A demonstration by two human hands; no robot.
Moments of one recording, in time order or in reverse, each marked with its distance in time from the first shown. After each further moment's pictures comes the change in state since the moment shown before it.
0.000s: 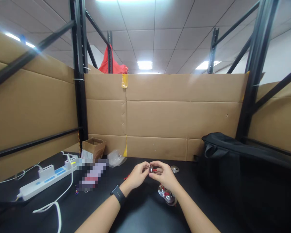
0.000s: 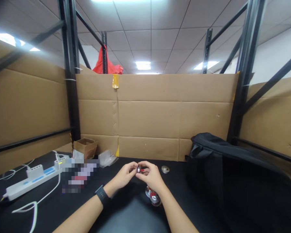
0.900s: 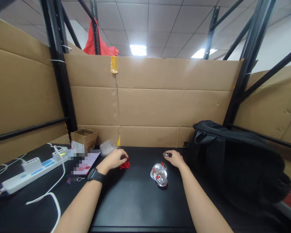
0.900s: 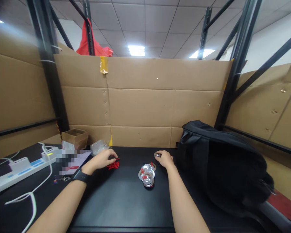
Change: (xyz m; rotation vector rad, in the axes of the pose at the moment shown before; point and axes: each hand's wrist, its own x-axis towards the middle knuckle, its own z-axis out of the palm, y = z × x) left_hand -0.015 -0.015 -0.096 0.802 -0.188 -0.101; right_hand -0.007 0.064 -0.121 -0.962 0.174 0.366
